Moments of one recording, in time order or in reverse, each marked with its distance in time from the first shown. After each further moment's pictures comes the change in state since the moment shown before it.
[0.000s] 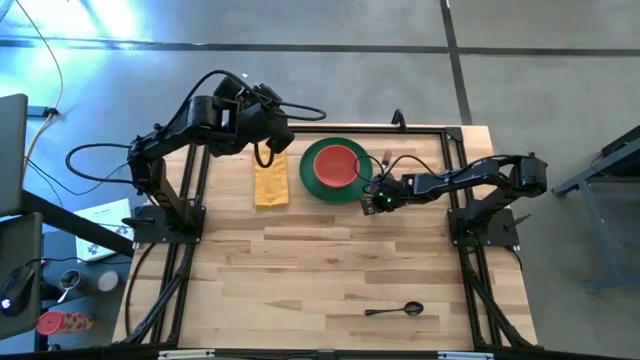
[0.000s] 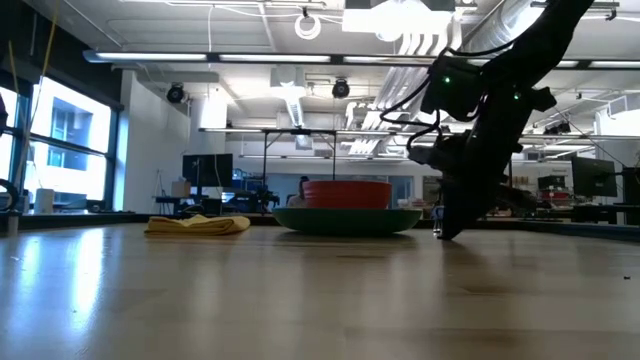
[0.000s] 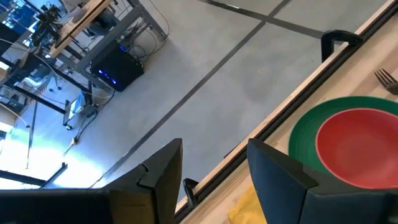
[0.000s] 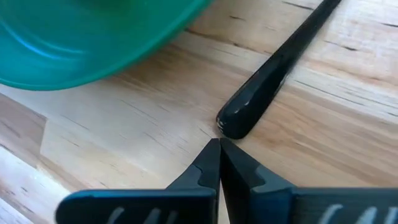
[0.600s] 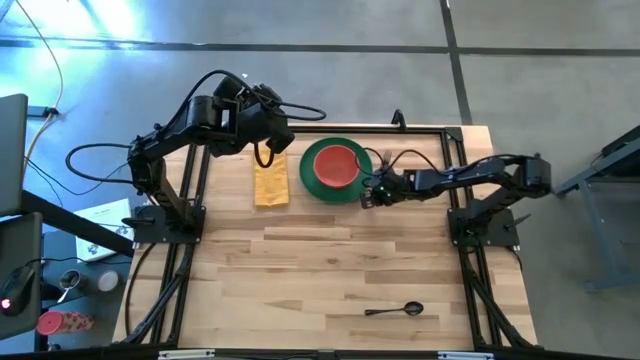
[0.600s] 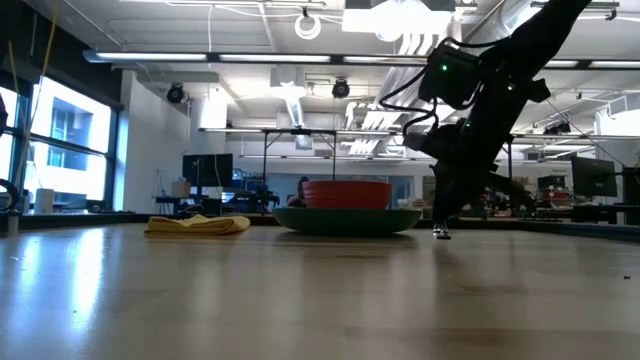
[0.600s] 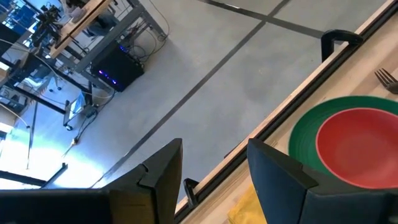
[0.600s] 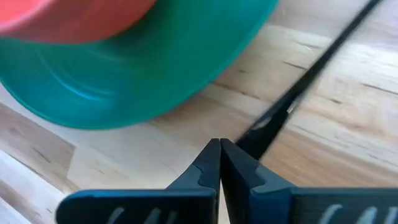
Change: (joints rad) left arm 0.000 0.000 0.000 0.000 0.001 0.003; right arm -0.034 -0.041 0.028 0.007 0.054 -0.042
